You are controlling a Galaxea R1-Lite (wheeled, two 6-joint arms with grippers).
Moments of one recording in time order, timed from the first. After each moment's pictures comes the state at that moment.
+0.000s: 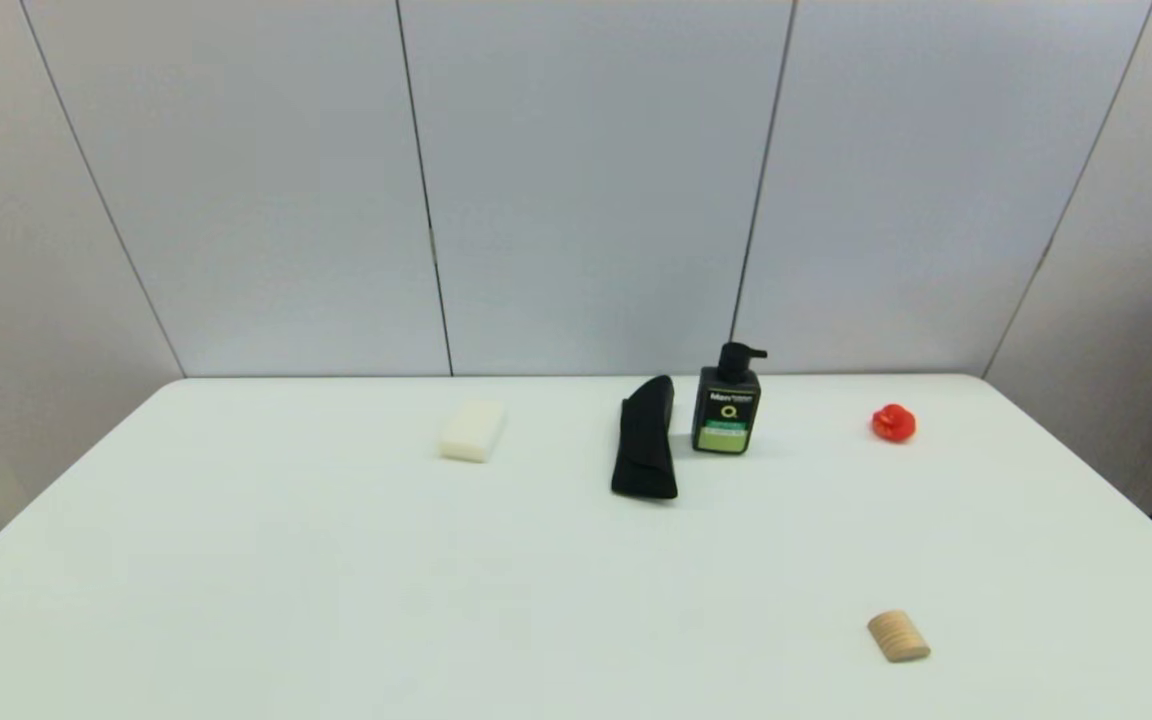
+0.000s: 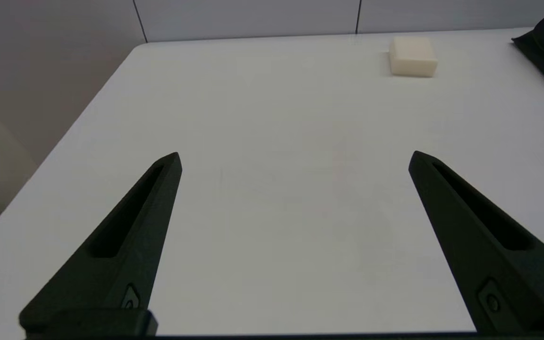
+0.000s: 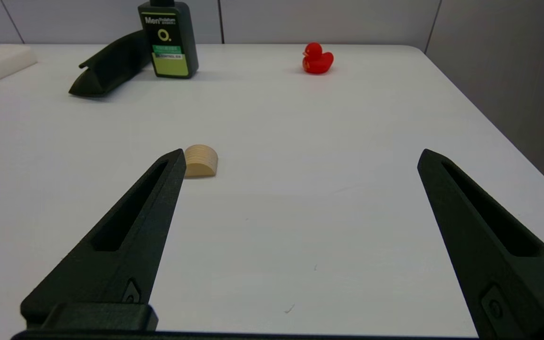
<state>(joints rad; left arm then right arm) 0.01 0.17 -0.08 -0.03 -0.01 0.07 0.00 0.00 0.00 -0.01 0.01 0.00</state>
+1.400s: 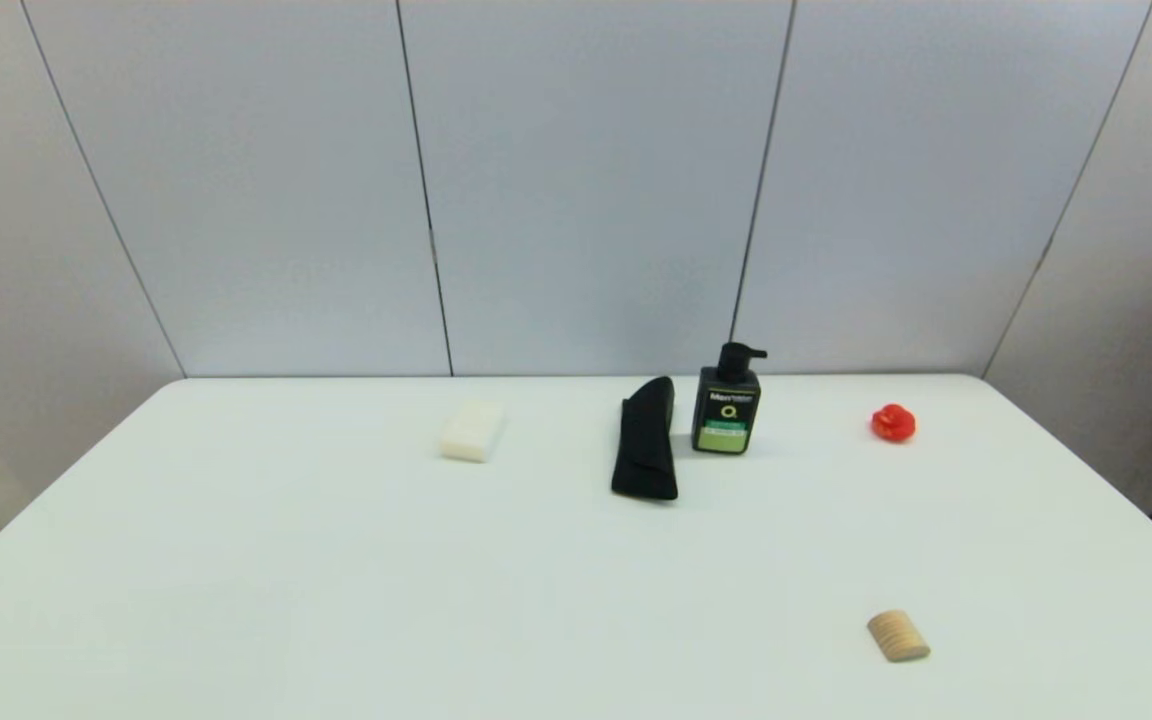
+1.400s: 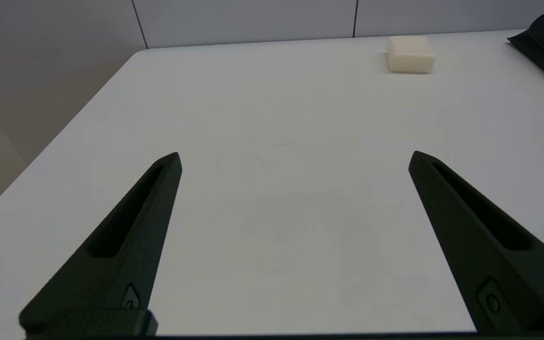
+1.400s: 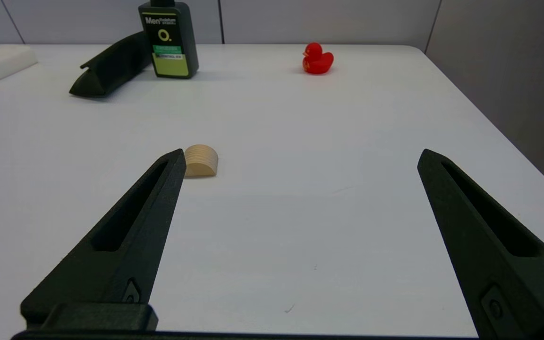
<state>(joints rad) 0.01 0.00 0.00 0.00 -0.01 0.07 0.00 0.00 0.00 -0.01 0.01 0.00</state>
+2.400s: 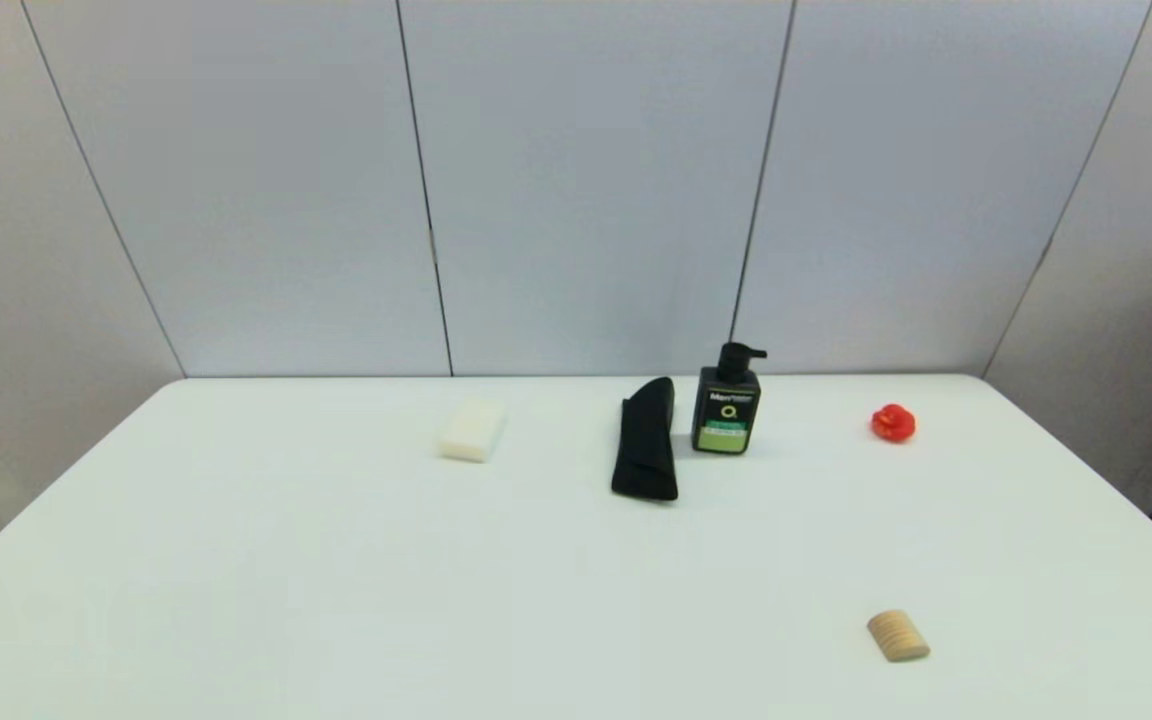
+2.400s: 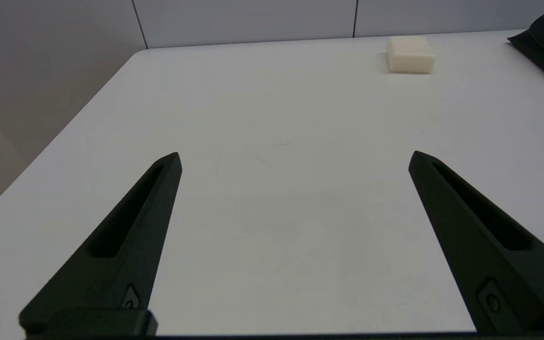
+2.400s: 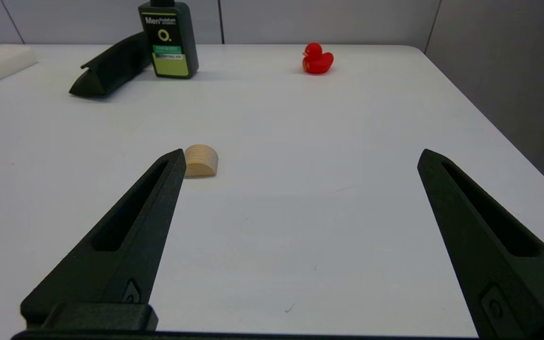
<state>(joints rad) 0.01 0.00 0.00 0.00 -0.01 0.07 0.00 0.00 0.00 -0.01 0.01 0.00</state>
